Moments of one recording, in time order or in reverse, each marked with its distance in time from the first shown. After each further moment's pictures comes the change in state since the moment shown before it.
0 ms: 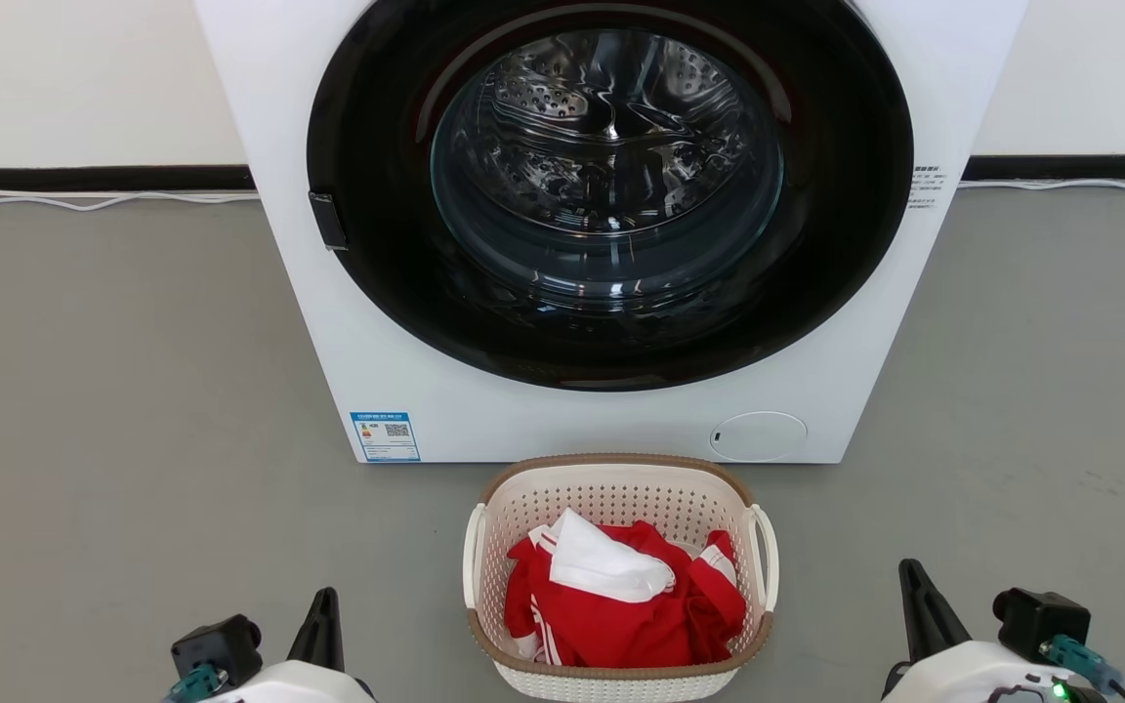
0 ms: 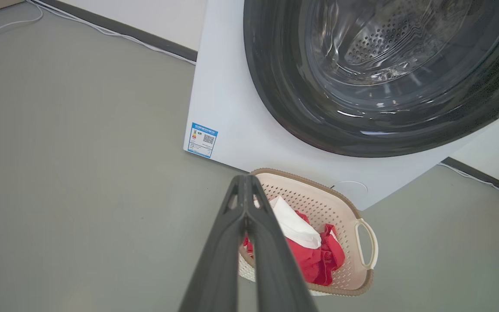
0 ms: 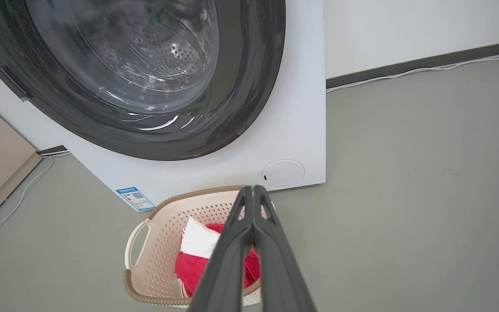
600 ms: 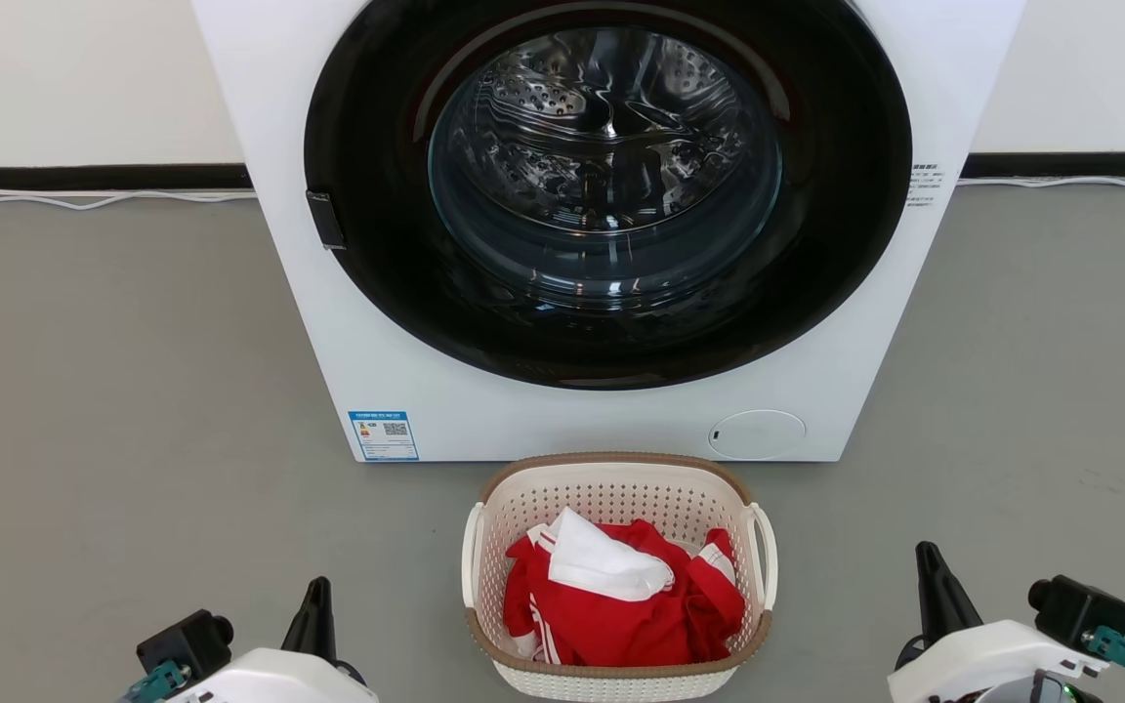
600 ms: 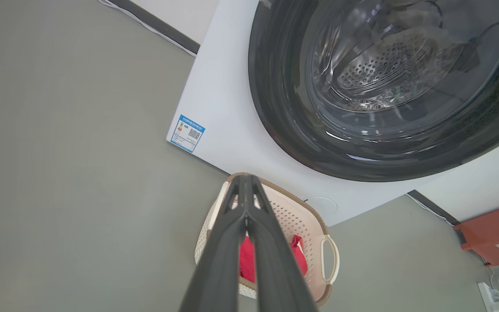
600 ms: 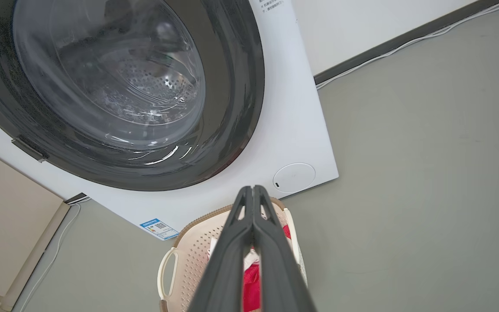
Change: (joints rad) left arm 0.000 0.001 0.024 -0.044 -0.184 -0.025 0.051; right arm 0.000 0.000 -0.011 -0.060 0.220 0.000 0.052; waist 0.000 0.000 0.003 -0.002
